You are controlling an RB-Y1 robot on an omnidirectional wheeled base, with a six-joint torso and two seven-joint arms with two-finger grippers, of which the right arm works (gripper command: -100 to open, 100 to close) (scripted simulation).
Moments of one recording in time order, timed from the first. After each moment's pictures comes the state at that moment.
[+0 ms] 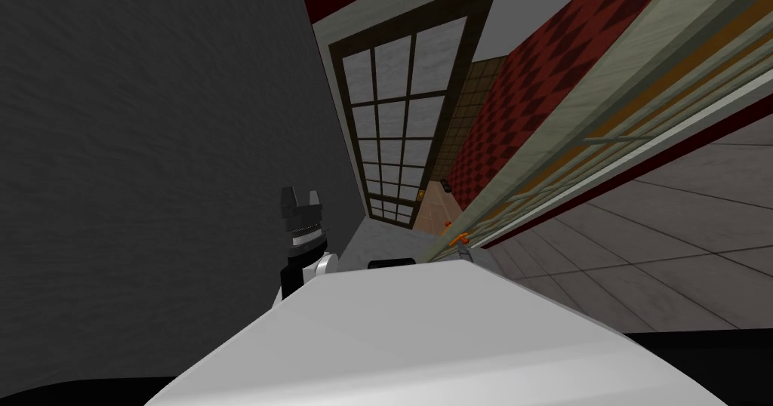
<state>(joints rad) 0.24 -0.22 -0.29 -0.60 -0.13 -0.88 0.35</state>
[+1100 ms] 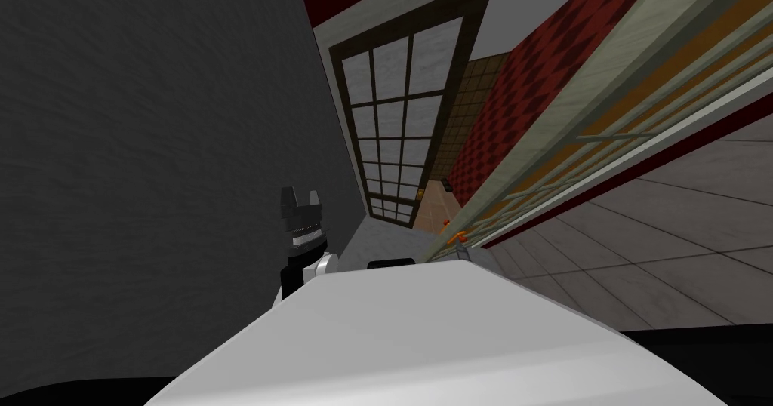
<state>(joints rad) 0.27 -0.20 -0.26 -0.70 -0.14 -0.84 0.29</state>
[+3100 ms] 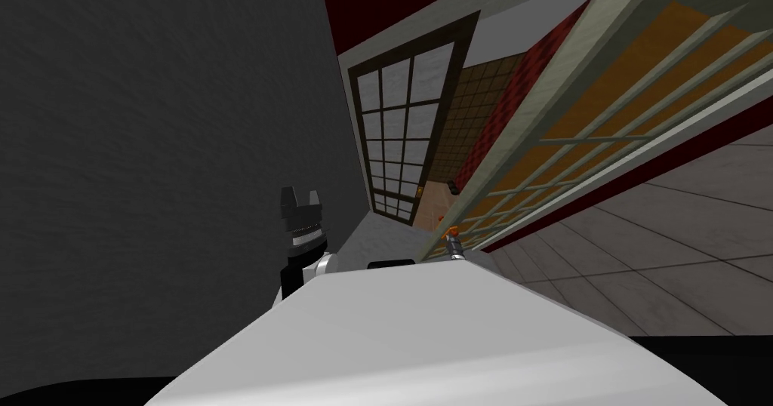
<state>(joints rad) 0.19 -0.23 -0.12 -0.69 -0.21 -0.87 -0.12</state>
